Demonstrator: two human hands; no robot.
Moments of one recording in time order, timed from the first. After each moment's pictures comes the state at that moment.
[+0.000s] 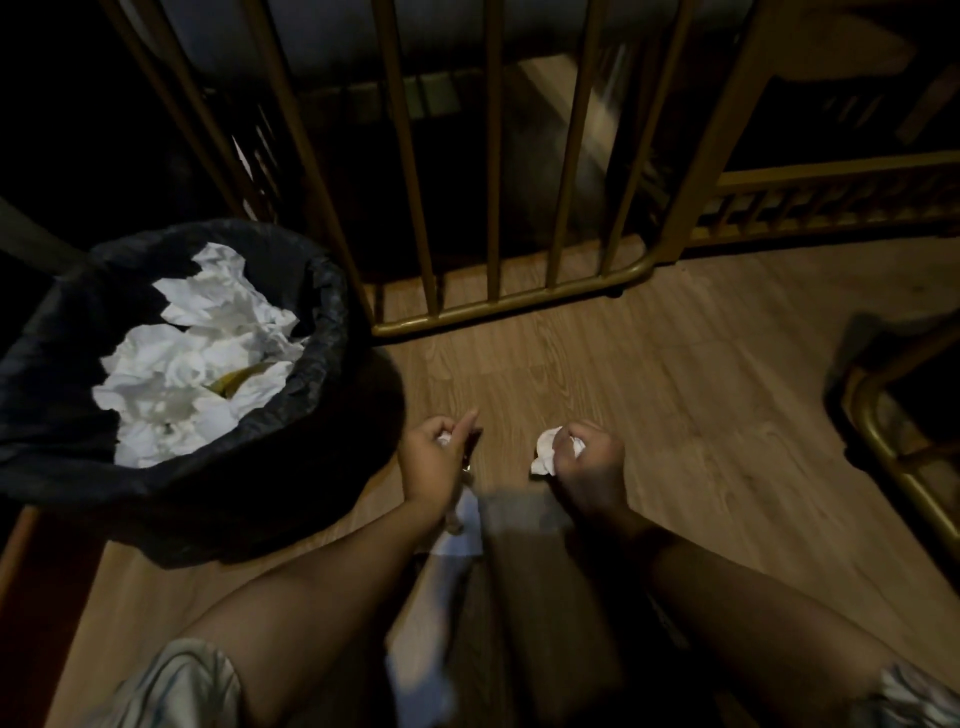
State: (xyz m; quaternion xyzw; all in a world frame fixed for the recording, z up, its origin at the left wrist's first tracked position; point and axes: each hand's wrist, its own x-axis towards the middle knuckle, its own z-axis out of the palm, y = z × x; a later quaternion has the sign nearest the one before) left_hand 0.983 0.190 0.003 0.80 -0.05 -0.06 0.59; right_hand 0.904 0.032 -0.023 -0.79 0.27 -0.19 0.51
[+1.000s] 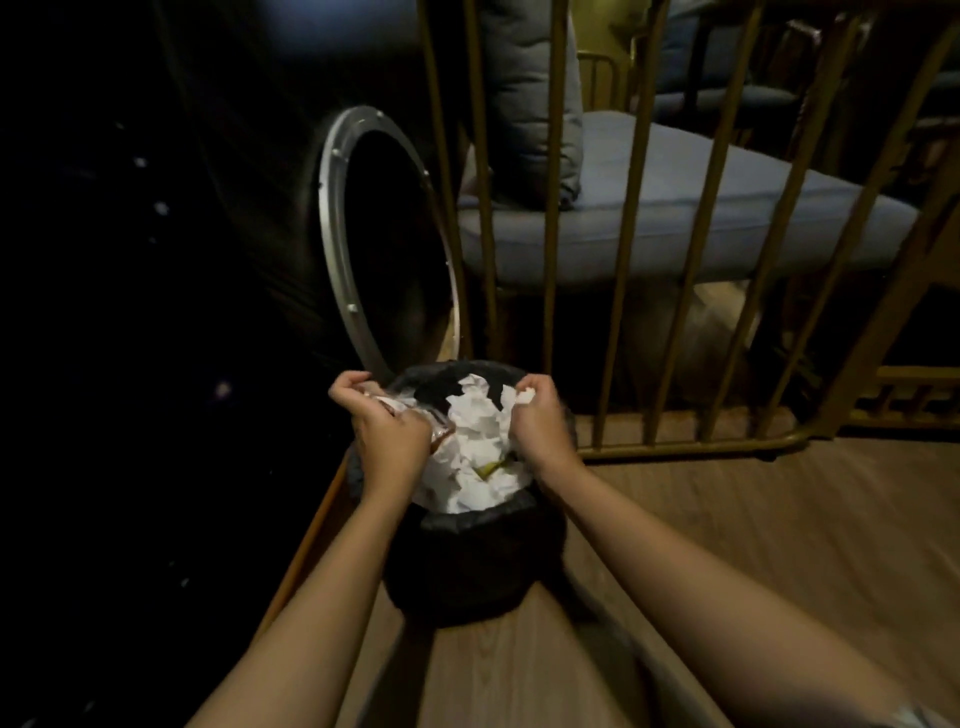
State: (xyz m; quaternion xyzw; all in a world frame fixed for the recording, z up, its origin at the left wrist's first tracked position) left_hand 1.052 0.391 0.216 0.75 0.03 0.31 0.58; right_hand 1.037 0.247 0.212 -0.69 0.11 -0.11 0.70
